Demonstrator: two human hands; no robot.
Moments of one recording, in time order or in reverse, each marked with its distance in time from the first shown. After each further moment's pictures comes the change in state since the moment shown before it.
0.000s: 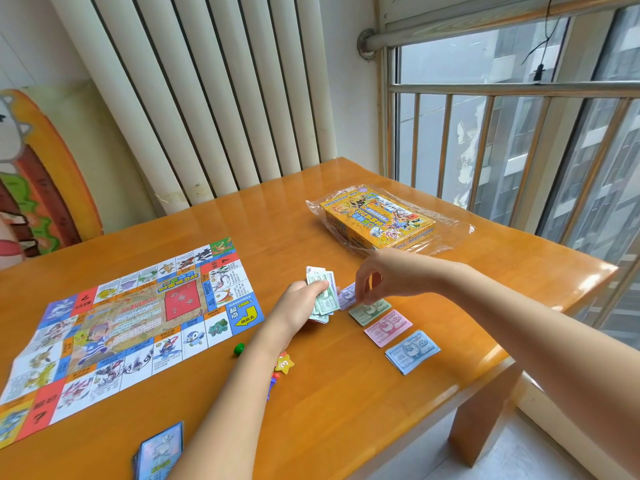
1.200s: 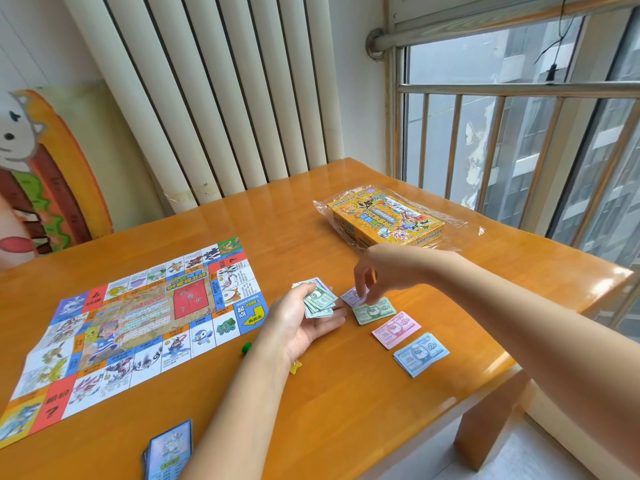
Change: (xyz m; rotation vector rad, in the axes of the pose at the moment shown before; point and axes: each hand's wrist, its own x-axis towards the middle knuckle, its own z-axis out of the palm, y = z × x) left_hand -0.021 0.006 0.000 -0.644 0.102 -0.272; right_hand 0.021 -0.009 -0.009 -0.155 -0.092 0.052
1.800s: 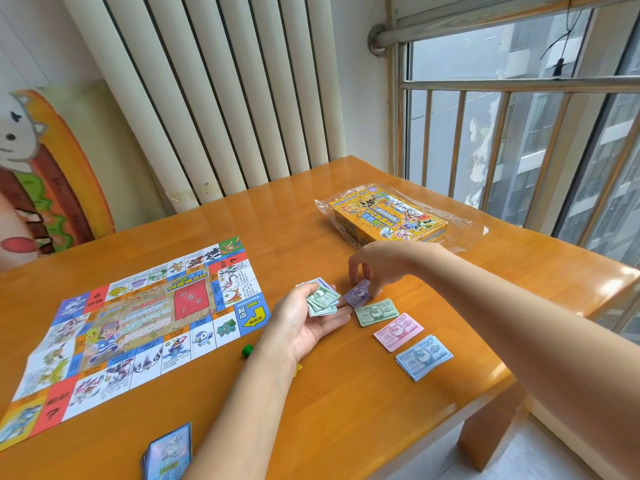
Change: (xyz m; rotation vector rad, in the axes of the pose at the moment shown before) left_hand 0.007 -0.001 0.004 -0.069 -0.008 -0.036; right_hand 0.021 -0.001 -0.005 -0.091 -0.107 0.147
